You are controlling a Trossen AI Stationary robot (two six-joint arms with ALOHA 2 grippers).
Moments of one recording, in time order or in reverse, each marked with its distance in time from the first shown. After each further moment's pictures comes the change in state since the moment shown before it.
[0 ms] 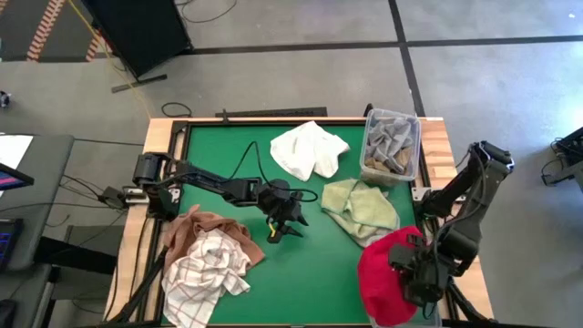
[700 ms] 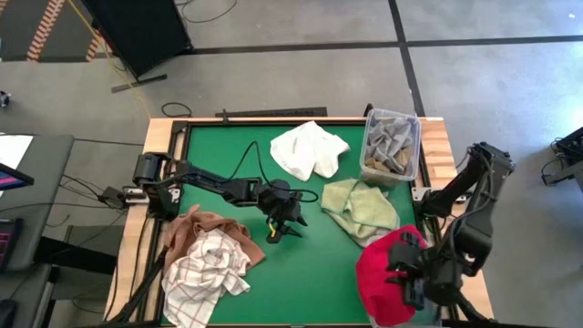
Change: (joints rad) left arm 0.000 0.000 0.000 -0.021 0.000 -0.003; right arm 0.010 0.018 0.173 -0.004 0.274 -0.103
